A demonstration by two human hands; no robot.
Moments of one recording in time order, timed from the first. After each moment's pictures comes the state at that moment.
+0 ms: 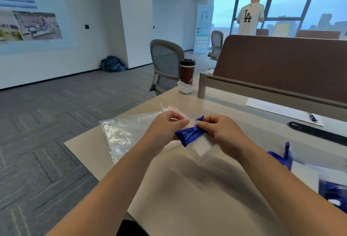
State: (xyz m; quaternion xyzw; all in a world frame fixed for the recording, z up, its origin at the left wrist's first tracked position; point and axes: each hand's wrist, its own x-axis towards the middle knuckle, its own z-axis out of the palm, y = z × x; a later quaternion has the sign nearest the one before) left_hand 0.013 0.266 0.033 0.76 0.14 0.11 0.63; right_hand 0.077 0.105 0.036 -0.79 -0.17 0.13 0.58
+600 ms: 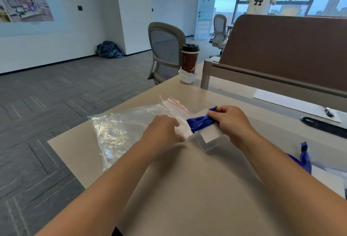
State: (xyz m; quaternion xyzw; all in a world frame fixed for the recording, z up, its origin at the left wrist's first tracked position) left_hand 0.066 0.301 -0.010 0.97 0.15 0.05 0.21; right_hand 0.155 0.130 0.010 -0.83 -0.08 0.08 0.54
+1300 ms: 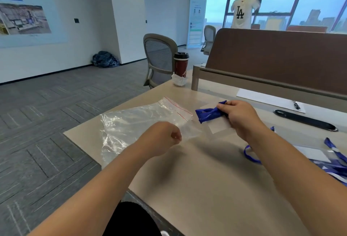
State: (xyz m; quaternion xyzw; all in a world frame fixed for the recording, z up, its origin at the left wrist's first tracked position) left_hand -0.014 0.271 0.007 0.97 0.03 0.04 0.23; right_hand 0.094 0.068 0.046 -0.80 -0.04 0.05 0.60
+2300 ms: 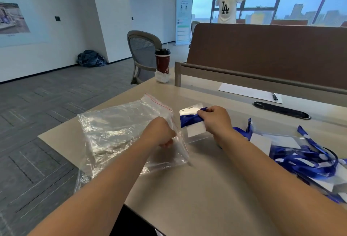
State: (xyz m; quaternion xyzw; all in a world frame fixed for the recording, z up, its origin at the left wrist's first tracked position) left_hand 0.029 0.210 -0.002 0.92 0.19 -0.01 0.35; right_hand 0.089 0.048 0.013 -0.85 -0.03 0.00 0.52
